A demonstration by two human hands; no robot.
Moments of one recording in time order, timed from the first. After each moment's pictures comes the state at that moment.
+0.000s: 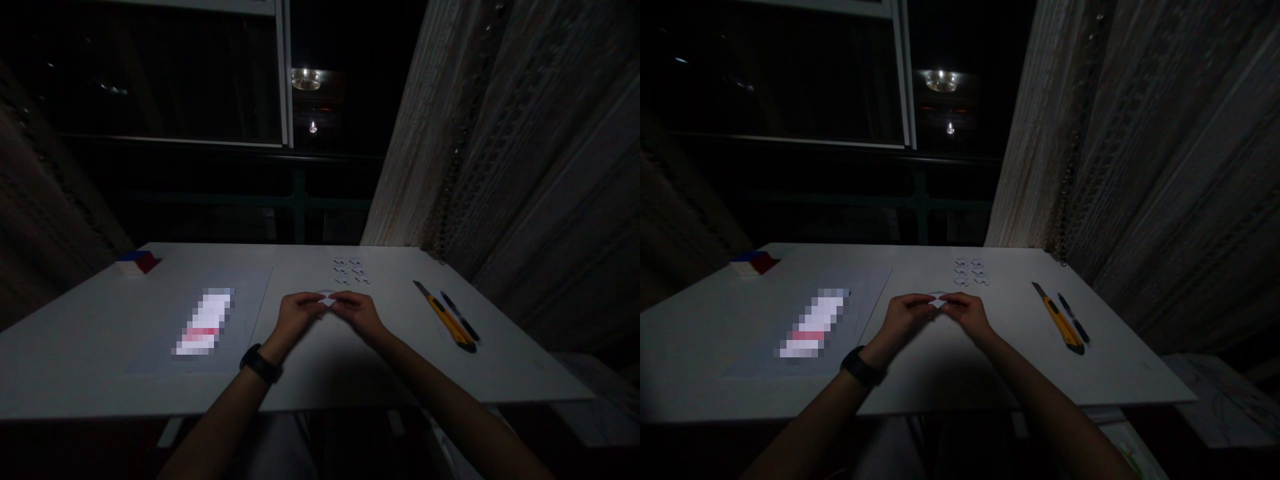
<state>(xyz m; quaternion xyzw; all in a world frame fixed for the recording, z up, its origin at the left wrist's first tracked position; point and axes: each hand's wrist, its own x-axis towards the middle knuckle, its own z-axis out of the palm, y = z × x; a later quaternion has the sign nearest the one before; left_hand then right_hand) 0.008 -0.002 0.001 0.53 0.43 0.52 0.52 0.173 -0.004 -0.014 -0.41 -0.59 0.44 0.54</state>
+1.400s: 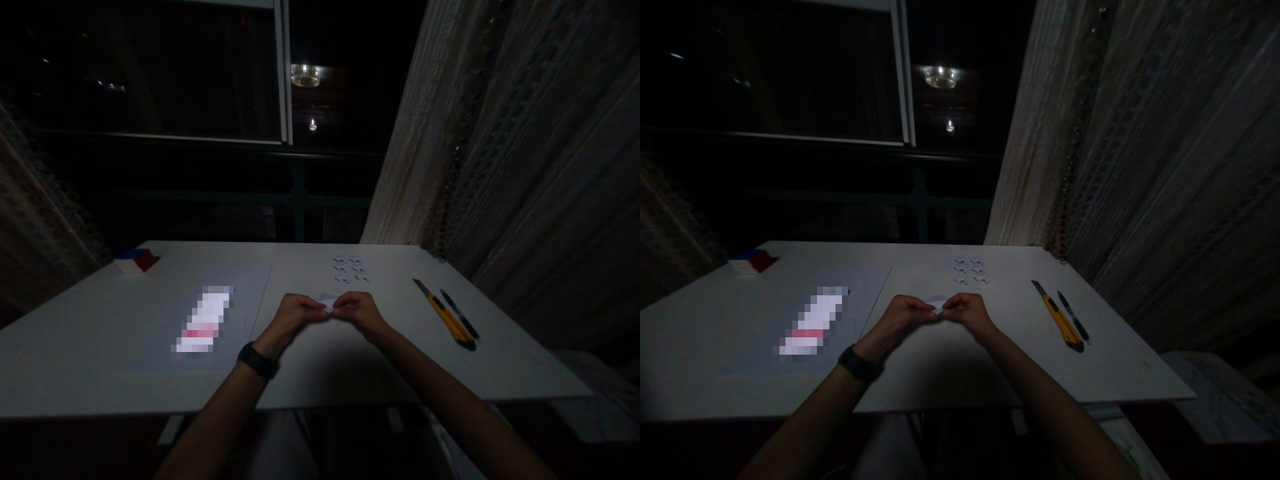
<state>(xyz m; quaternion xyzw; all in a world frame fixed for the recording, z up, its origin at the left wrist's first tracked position) 0.002 -0.003 0.002 0.50 0.43 0.45 0.60 0.177 -0.004 -0.014 -0.42 -0.54 0.52 0.51</state>
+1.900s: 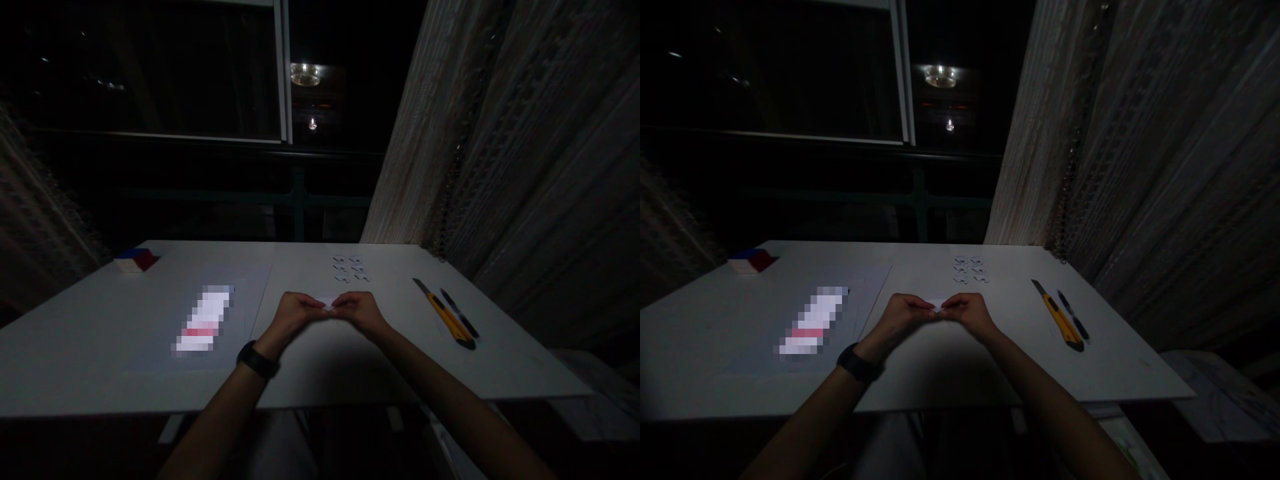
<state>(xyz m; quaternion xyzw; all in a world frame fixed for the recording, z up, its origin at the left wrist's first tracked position) 0.001 0.001 -0.001 0.54 0.46 0.45 0.54 0.177 -0.003 -0.015 -0.45 -0.56 0.48 0.50</state>
